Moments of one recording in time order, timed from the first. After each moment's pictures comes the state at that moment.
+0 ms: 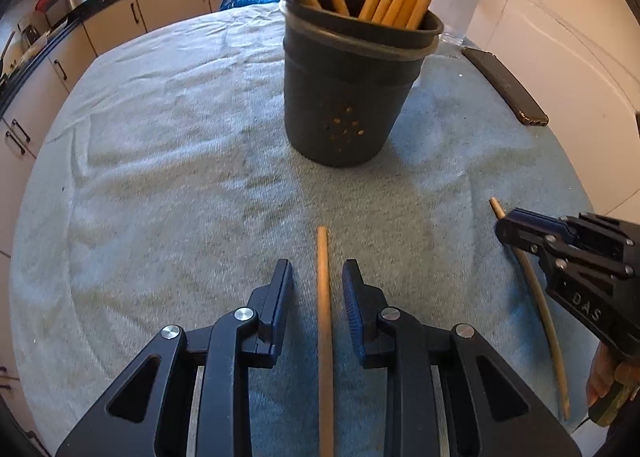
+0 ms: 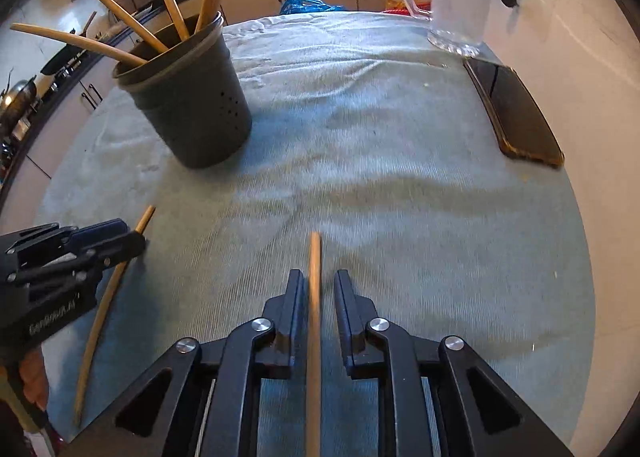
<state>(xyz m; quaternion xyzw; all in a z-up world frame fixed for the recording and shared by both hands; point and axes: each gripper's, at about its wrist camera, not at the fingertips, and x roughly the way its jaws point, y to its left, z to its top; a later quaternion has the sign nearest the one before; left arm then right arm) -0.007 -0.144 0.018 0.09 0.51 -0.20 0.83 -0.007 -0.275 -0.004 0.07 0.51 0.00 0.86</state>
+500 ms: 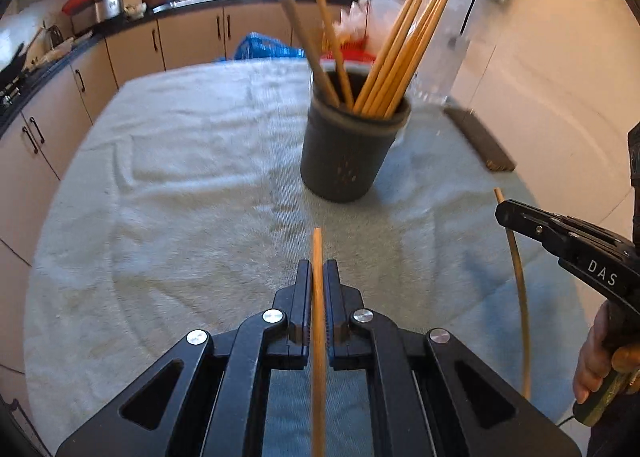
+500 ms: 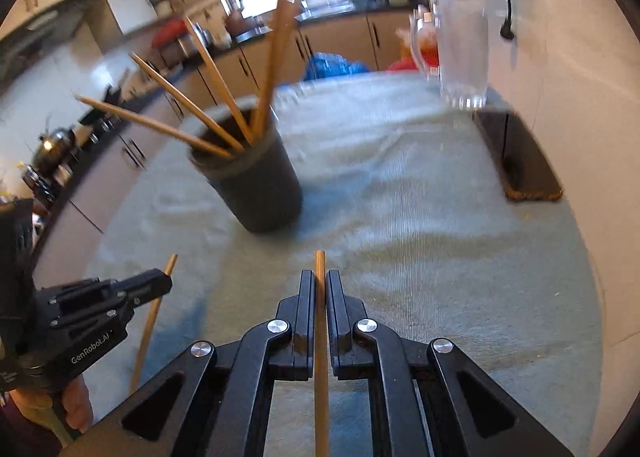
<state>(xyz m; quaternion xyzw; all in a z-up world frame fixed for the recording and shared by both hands) -0.049 -0.111 0.076 0.03 0.44 -0.20 0.88 -0.048 -0.277 0.058 0.13 0.39 0.04 0.91</state>
